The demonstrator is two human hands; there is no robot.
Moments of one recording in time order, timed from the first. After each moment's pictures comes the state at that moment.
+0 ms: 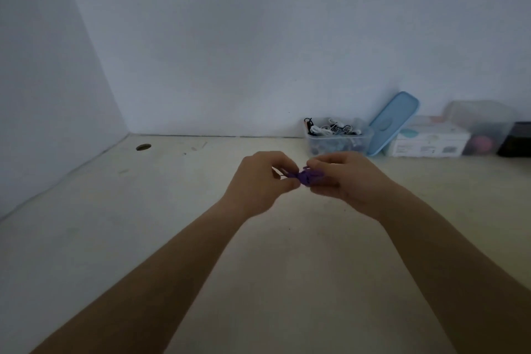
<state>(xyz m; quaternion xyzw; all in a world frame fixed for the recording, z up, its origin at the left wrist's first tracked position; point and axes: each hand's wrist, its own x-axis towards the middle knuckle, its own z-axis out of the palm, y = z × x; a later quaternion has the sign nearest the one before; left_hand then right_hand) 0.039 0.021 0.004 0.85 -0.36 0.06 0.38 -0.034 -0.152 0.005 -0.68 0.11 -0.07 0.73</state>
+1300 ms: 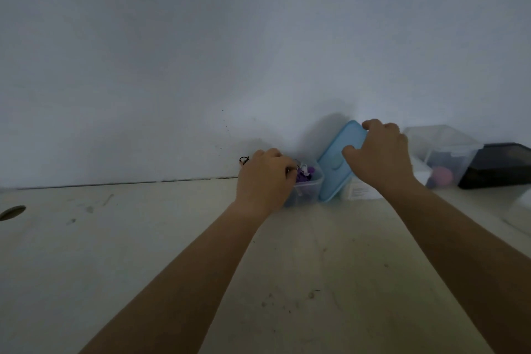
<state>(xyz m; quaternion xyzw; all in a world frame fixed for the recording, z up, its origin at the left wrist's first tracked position) 0.162 -0.194 -0.009 0.86 -0.41 0.19 0.22 0.044 -0.355 0.040 -0.87 0.34 -0.30 0.18</state>
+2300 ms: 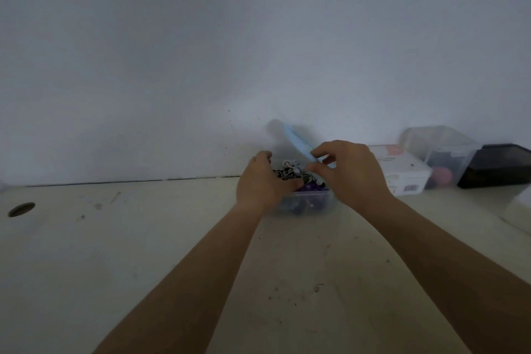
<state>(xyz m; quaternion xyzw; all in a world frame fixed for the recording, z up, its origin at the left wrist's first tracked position) 0.167 -0.185 -0.014 0.88 -0.27 -0.01 0.40 0.046 -0.313 0.023 -0.90 0.14 -0.34 0.21</state>
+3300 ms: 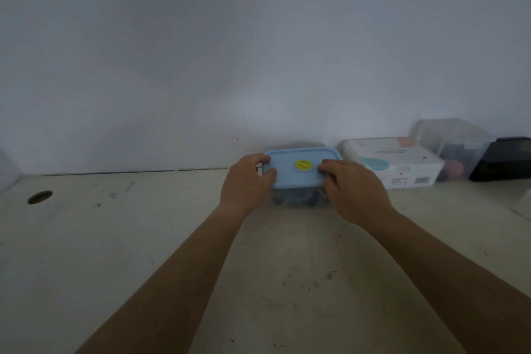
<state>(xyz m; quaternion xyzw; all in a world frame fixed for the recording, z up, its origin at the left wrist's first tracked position) 0.179 -0.133 -0.027 0.85 -0.28 0.05 0.44 0.040 -0.298 -0.017 -0.95 0.16 -0.25 0.13</state>
